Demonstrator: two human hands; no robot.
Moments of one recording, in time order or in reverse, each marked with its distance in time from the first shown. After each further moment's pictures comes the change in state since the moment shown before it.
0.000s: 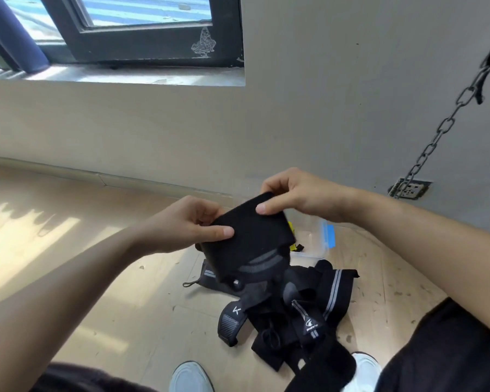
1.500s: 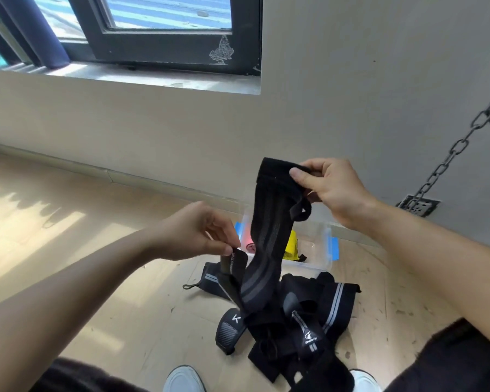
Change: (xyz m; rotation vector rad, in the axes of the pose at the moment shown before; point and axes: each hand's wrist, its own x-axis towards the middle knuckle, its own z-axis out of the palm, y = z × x) left_hand -0.004 -0.003 -0.001 0.202 0.024 0.020; right_hand 0.008 0.013 -0.014 0.202 0.587 -0.041
